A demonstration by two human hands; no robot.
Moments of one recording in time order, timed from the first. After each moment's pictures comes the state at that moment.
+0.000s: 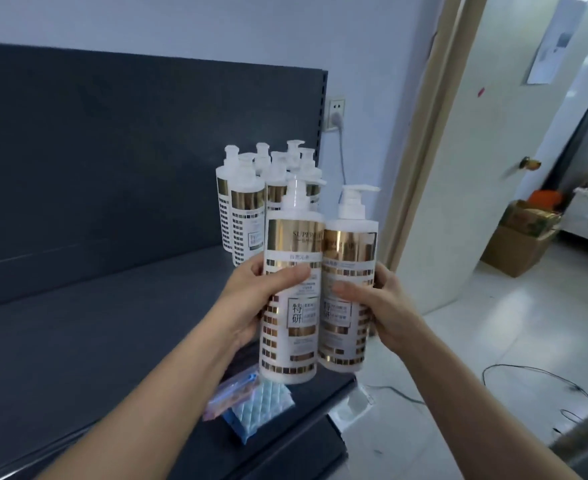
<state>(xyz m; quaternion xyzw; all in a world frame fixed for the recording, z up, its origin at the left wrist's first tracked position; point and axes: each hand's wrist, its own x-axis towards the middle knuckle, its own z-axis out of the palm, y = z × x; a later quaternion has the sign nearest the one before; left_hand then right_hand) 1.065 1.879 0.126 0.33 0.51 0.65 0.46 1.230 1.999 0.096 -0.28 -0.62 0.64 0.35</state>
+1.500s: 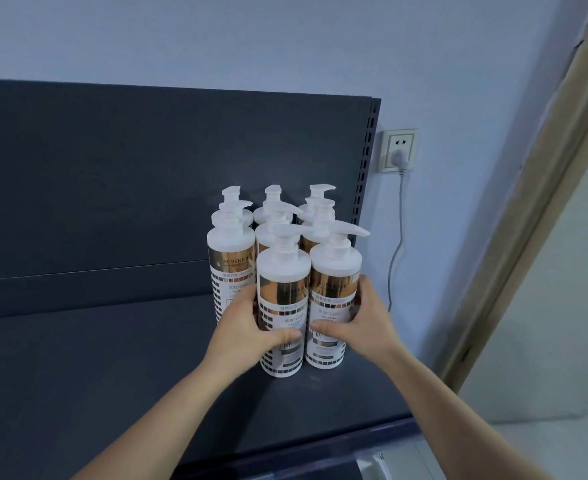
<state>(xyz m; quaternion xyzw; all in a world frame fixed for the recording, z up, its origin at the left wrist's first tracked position) 1.021 2.039 0.085 0.37 0.76 0.53 0.07 1.127 2.222 0.069 -0.21 -0.81 0.49 0.26</state>
